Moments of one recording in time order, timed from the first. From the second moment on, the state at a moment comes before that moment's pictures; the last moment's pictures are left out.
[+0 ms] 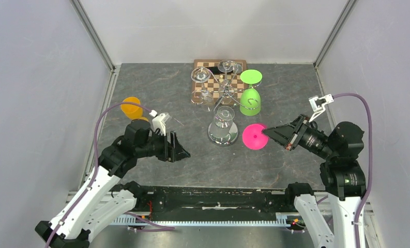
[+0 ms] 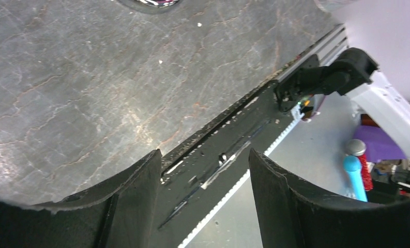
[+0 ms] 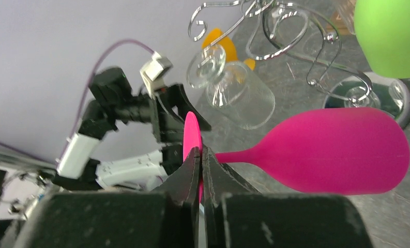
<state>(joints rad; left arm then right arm) -0.55 0.71 0.80 -0.73 0.43 -0.50 0.02 0.54 1.00 -0.54 -0.84 0.76</state>
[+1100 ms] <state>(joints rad) -0.55 0.64 0.86 -0.75 0.56 -0.83 0.36 0.68 0.94 -0.77 -0.76 0.31</state>
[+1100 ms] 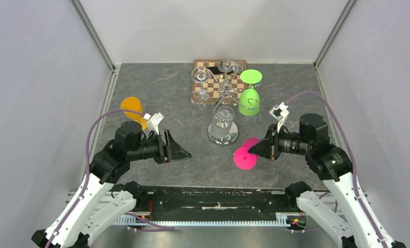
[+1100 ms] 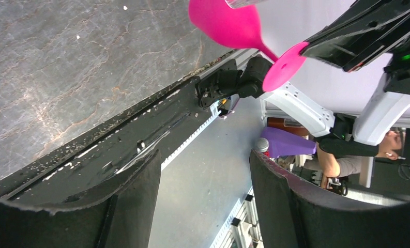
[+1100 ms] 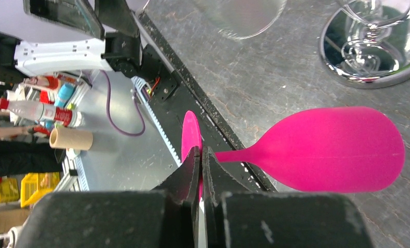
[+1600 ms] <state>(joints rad) -0.55 0.60 0.81 -0.72 0.56 -0.93 0.72 0.77 0.93 -0.60 -0.55 0.34</state>
